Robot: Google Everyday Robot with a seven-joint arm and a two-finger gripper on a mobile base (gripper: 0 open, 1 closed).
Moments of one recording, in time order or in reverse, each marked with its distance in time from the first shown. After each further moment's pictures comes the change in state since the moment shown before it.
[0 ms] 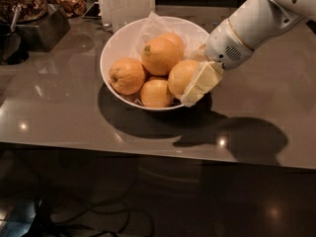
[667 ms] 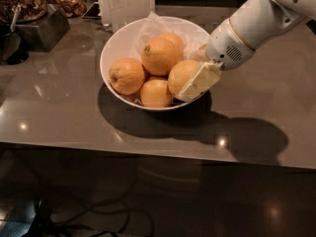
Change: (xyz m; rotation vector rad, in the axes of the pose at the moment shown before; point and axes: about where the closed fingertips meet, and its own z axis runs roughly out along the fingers) arm 0.000 0.000 0.000 0.000 0.000 0.000
